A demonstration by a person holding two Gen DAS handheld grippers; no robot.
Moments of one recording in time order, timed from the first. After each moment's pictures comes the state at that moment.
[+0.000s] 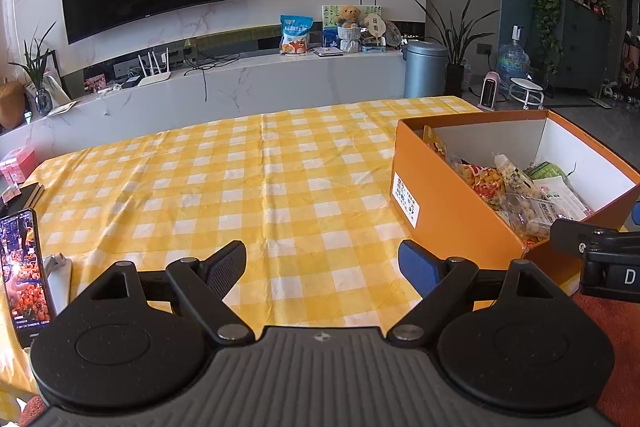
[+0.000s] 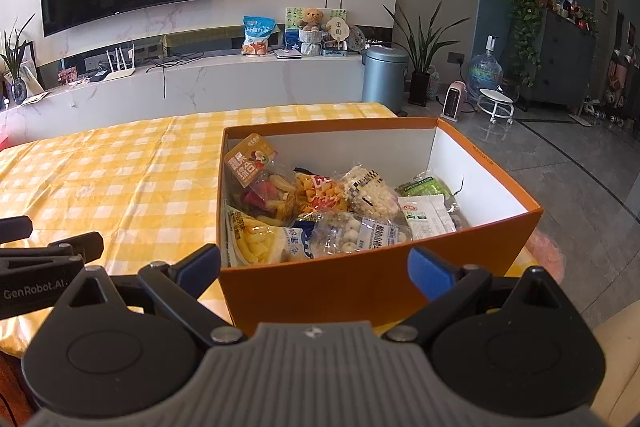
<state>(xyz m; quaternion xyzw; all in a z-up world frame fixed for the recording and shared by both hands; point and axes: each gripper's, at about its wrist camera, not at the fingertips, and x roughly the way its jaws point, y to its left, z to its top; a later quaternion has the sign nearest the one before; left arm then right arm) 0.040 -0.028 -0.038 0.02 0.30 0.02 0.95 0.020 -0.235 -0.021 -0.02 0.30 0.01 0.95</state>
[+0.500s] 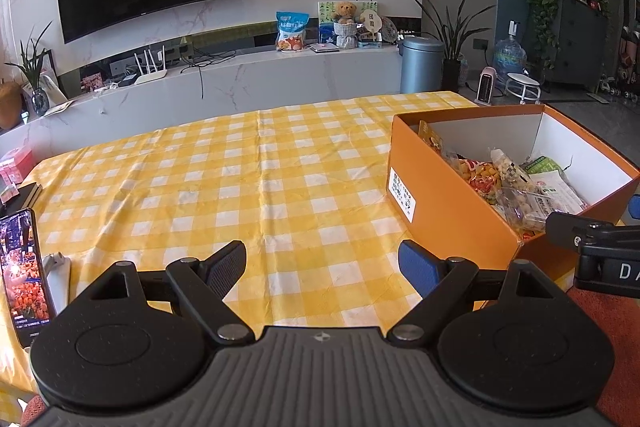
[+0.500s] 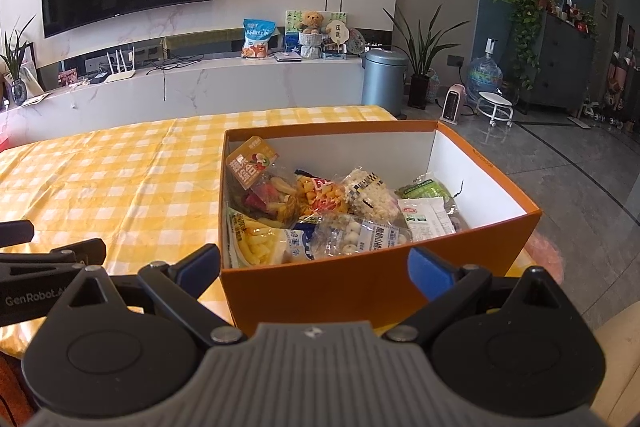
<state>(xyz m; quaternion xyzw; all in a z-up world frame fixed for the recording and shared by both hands) 0.036 -0.029 -0.038 0.02 0.31 0.01 0.95 0.019 -0.235 -0.021 -0.02 0.30 0.01 0.95</state>
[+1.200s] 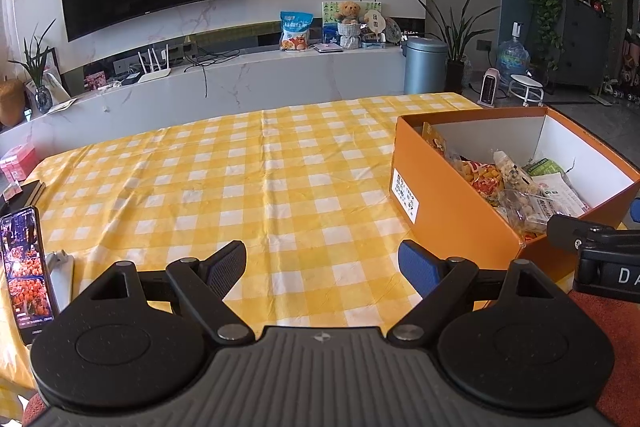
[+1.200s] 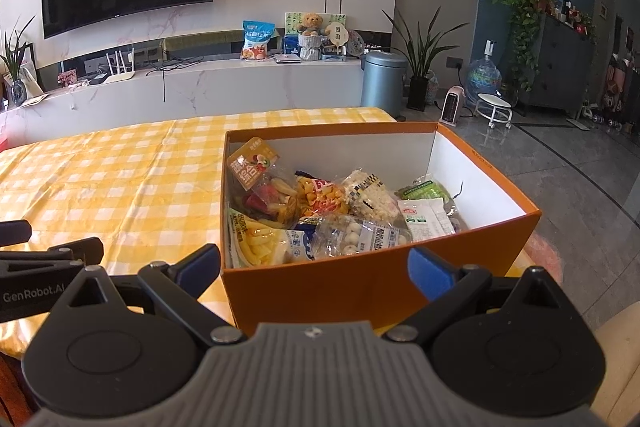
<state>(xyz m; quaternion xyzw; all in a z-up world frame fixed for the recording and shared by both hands) 0.034 -0.029 -0.036 0.02 0.31 0.02 0.95 0.018 -0.235 -0.022 -0.02 0.30 0.01 0.96</state>
